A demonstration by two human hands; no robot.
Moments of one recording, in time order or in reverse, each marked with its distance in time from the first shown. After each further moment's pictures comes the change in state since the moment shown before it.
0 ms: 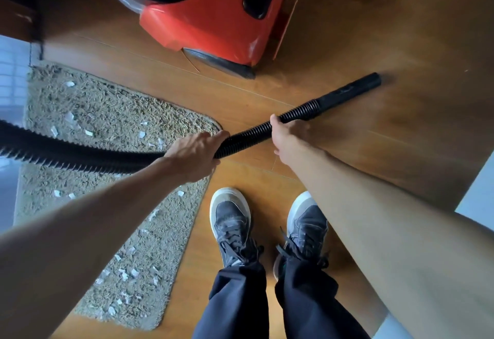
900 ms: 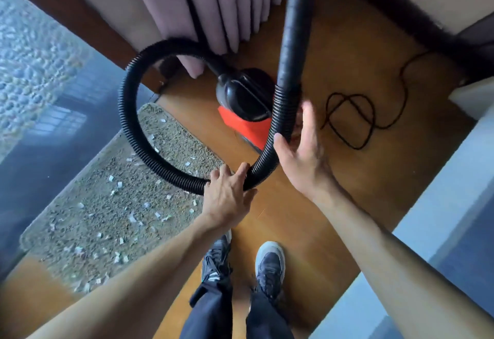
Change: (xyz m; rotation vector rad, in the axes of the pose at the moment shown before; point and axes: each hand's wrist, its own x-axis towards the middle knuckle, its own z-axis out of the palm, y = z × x) left_hand -0.139 0.142 -0.146 -0.338 0.507 -0.512; right_hand -0.293 -0.146 -0.155 -0.223 -0.200 -1.326
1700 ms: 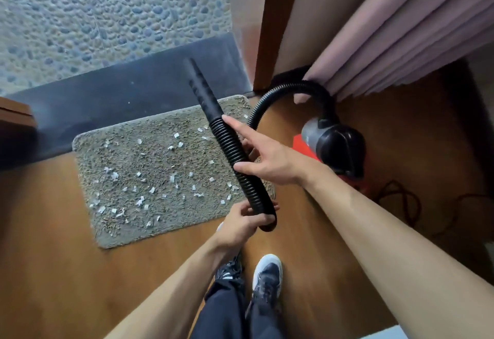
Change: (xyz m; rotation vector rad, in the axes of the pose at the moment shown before) left_hand -0.089 -0.081 -0.032 -1.828 0.053 -0.499; right_hand 0.026 -0.146 0.181 -0.227 -1.340 -0.259
